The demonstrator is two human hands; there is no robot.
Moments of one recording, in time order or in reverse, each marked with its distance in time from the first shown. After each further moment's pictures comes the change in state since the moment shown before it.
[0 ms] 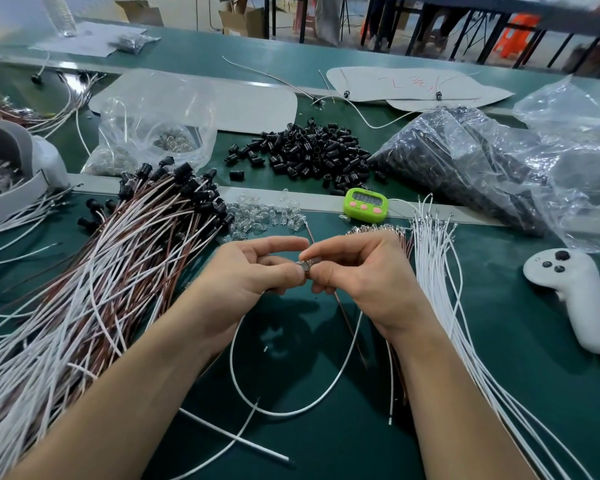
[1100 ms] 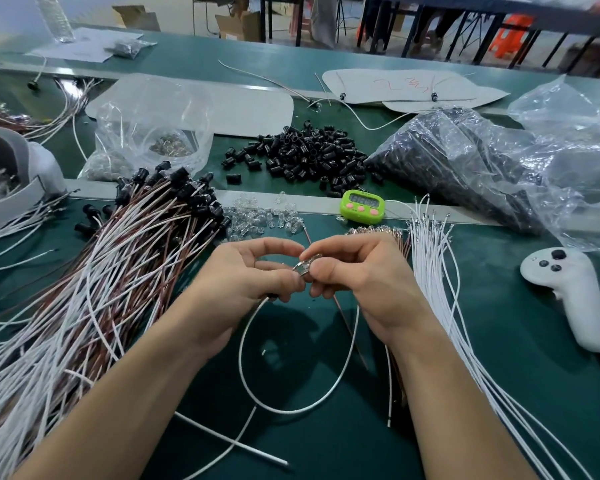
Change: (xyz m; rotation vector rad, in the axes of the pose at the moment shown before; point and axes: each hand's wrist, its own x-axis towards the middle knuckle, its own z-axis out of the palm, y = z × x) left_hand -0.003 0.004 0.001 0.019 -0.014 0.042; right_hand -0.003 -0.004 0.000 0.133 0.004 0.093
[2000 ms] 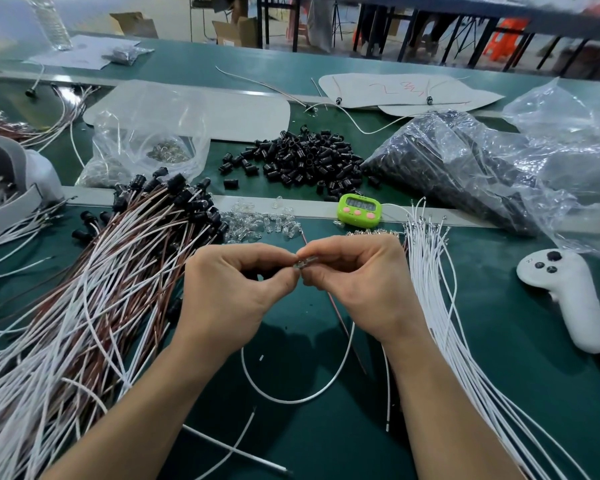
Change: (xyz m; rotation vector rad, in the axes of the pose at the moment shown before) left_hand -0.007 -0.005 0.010 0.439 0.304 0.511; right_hand 0.000 0.003 0.003 -0.200 0.060 -0.255
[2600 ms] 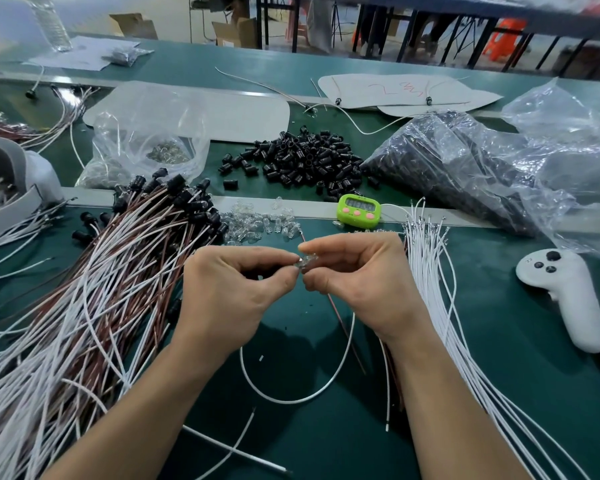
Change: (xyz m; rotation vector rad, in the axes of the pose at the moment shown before) left_hand 0.000 -0.001 0.000 -0.010 0.033 -0.006; right_hand 0.002 0.000 -0.005 0.117 -0.012 0.101
